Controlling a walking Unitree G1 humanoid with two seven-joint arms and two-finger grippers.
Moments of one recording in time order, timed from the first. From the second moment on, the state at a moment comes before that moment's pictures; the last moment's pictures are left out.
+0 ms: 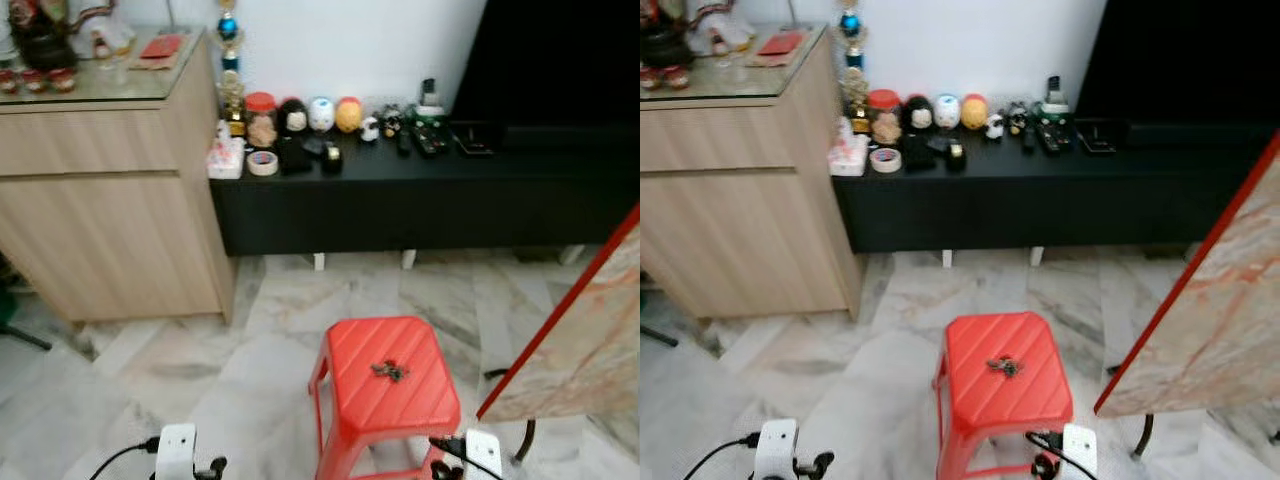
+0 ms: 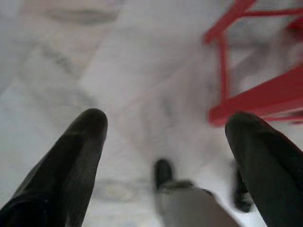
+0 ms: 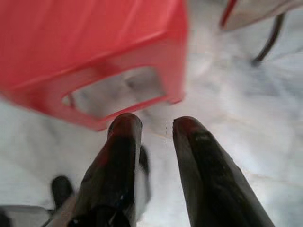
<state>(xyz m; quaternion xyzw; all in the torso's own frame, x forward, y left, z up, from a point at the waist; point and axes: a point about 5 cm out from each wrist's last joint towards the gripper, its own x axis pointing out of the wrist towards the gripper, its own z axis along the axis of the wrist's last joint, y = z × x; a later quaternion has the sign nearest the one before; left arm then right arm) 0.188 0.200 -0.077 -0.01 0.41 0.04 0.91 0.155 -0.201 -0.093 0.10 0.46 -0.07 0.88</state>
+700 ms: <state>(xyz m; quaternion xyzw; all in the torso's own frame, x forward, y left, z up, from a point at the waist) 0.184 0.214 -0.076 0.00 0.41 0.06 0.91 0.168 -0.195 -0.088 0.11 0.44 -0.07 0.89</state>
